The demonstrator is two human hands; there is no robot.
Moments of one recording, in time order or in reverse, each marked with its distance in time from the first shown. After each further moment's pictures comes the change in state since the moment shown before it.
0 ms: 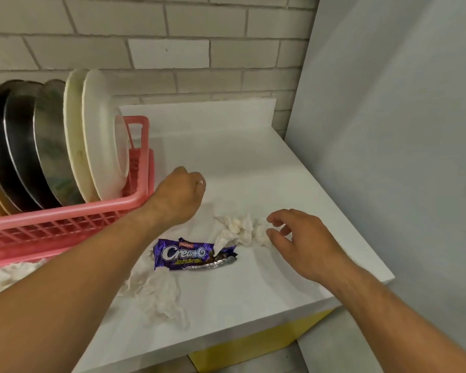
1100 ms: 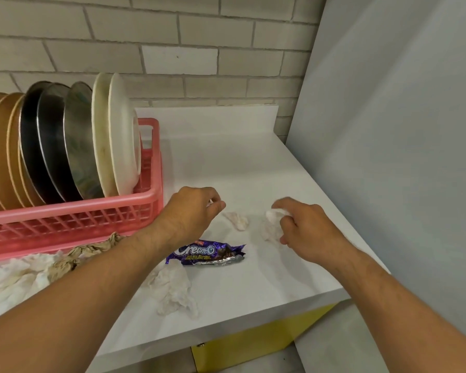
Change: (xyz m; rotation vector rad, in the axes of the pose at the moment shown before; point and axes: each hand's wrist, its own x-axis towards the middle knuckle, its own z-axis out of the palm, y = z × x) left_hand -0.045 0.005 0.003 -0.140 0.054 0.079; right_hand 0.004 -0.028 -0.018 0.047 -0.030 0.098
